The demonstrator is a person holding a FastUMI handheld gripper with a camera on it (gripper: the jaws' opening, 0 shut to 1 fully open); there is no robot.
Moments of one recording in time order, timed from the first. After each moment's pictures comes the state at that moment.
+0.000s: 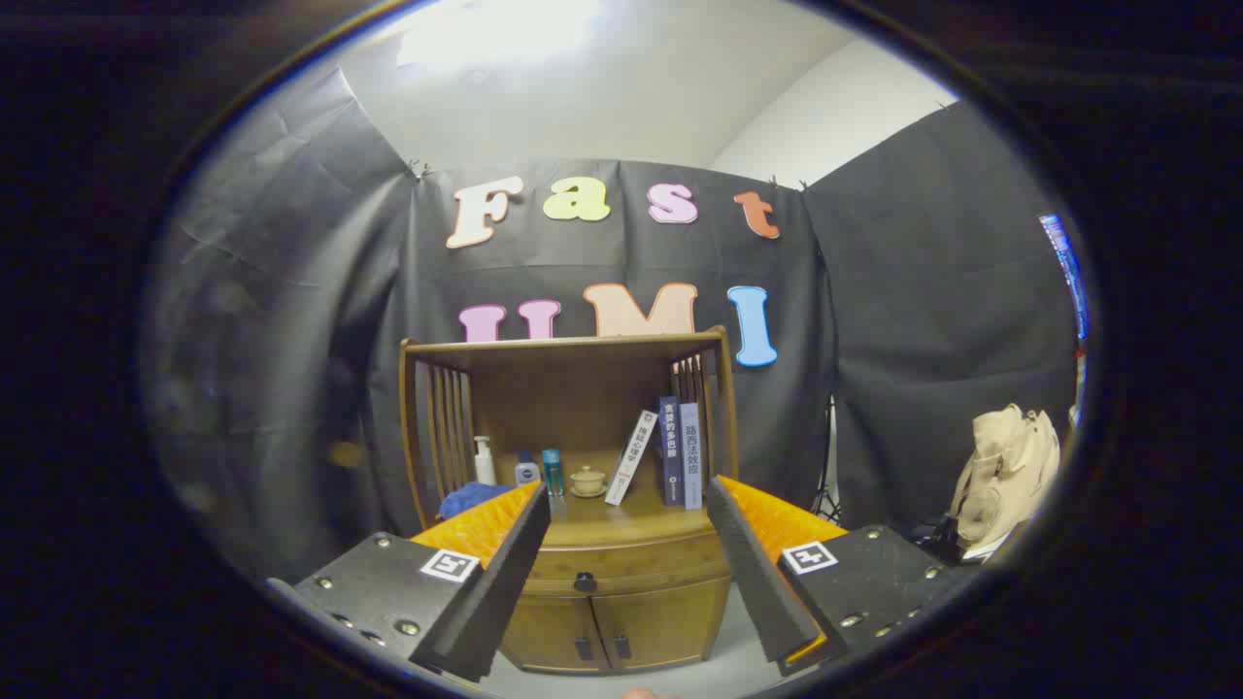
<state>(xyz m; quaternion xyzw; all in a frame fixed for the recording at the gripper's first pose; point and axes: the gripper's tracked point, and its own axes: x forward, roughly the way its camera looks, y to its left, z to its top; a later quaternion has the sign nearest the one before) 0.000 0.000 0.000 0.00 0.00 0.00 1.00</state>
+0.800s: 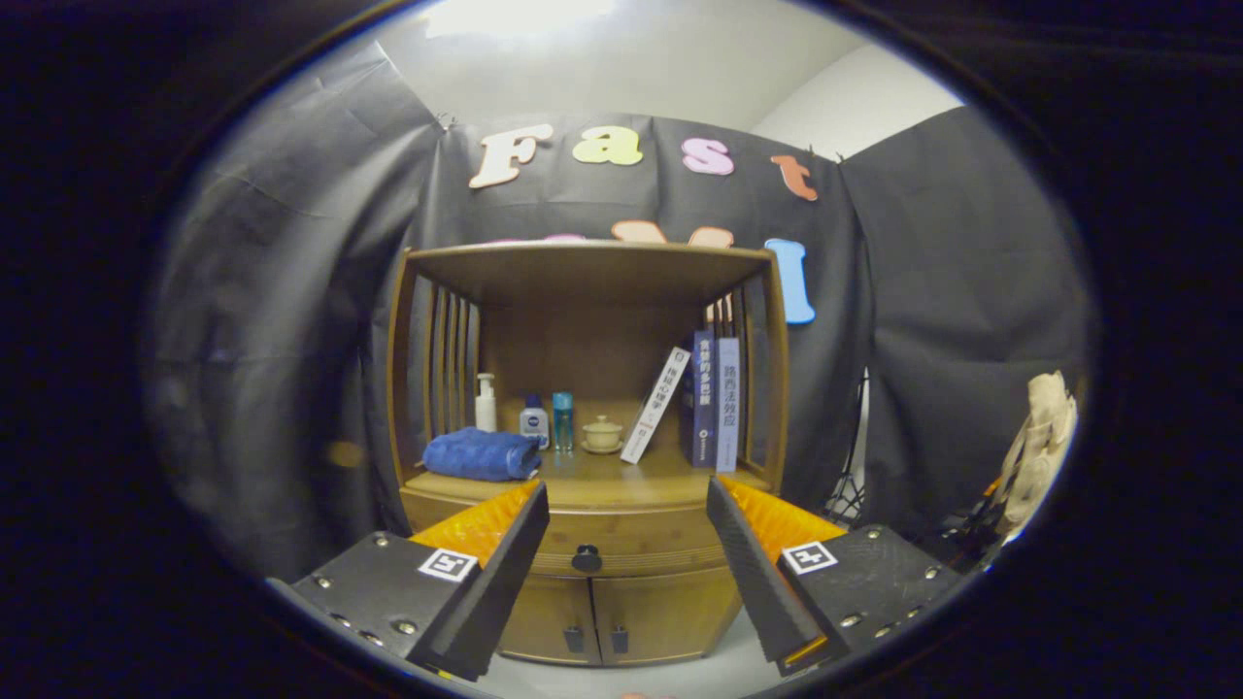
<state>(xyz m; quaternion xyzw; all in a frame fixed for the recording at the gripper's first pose) 0.086 0.027 -0.131 -0.02 0.05 0.04 1.00</state>
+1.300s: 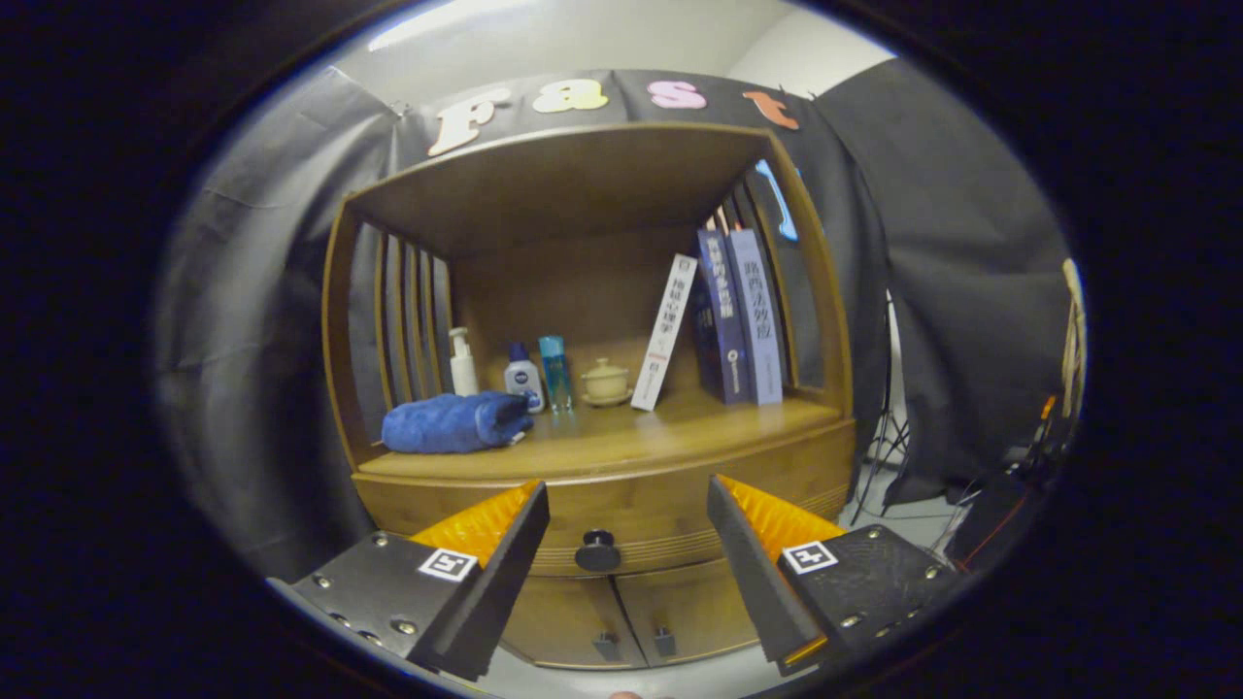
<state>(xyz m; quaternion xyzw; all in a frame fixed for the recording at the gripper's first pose) 0.182 0.043 -0.256 0.04 0.12 0.04 0.99</state>
